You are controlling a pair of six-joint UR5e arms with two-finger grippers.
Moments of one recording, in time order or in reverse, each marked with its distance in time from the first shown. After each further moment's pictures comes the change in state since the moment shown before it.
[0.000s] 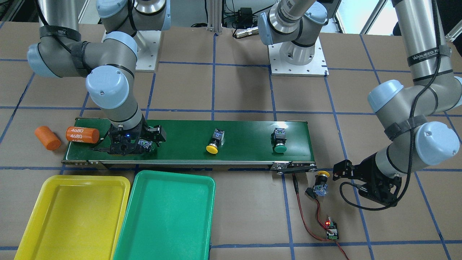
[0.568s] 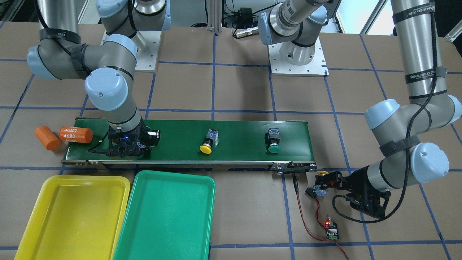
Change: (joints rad) left arm 0.000 -0.080 0.022 -0.006 -0.109 -0.016; right arm -0.006 0.003 -0.004 -0.019 -0.006 -0.004
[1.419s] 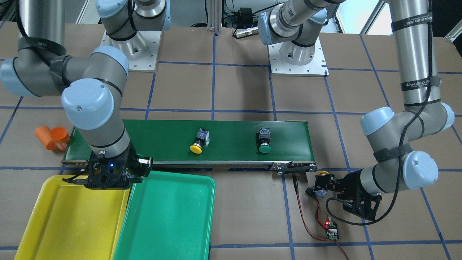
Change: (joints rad) left arm -0.005 -0.035 -0.005 -0.006 -0.014 -0.003; right arm 0.005 0.150 -0.335 0.033 -0.012 0.009
